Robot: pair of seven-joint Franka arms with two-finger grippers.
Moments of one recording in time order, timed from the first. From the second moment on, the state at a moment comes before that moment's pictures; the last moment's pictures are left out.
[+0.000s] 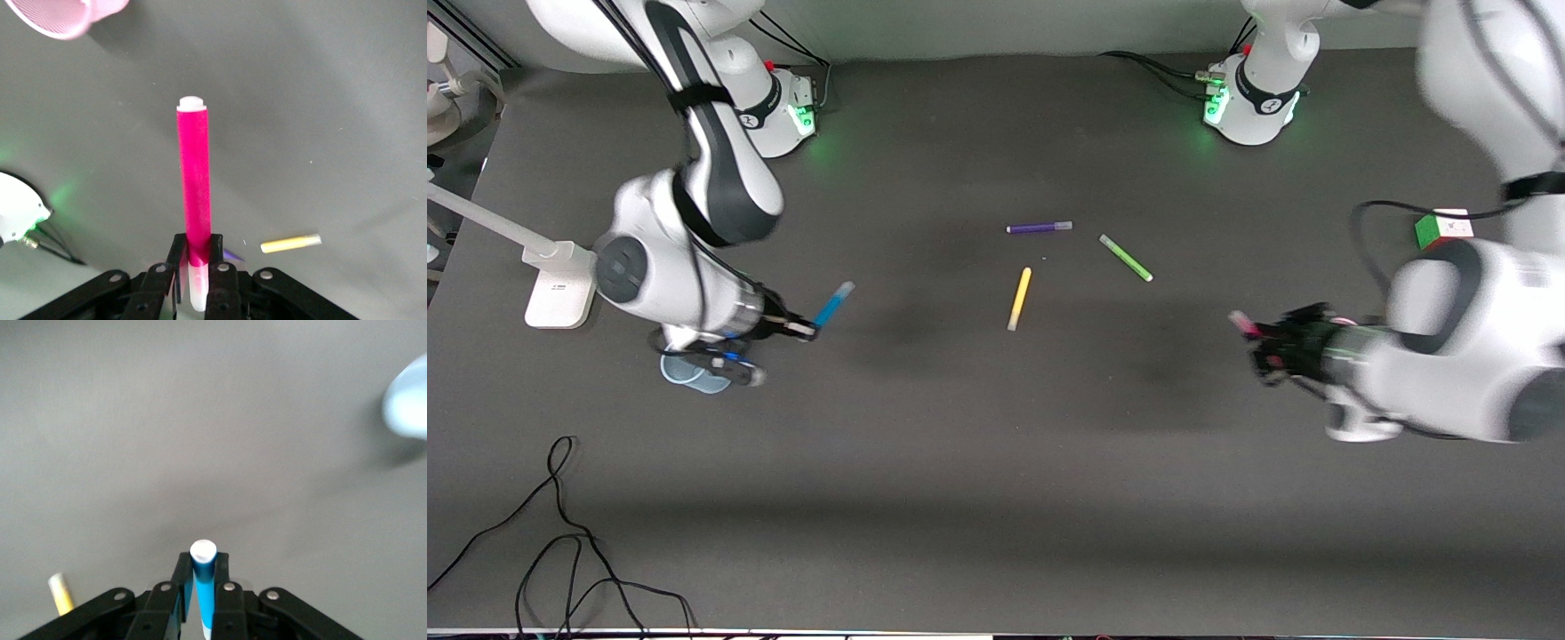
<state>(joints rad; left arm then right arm) 0.05 0.58 -0.12 -1.25 -0.32 1.37 -0.91 0.50 0.21 -0.26 -1.94 0.18 2.08 0.51</state>
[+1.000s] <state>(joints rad) 0.45 0.66 -0.12 -1.50 -0.59 1.31 -0.49 0.50 0.07 -0.52 -2.21 0.02 2.68 -0.13</state>
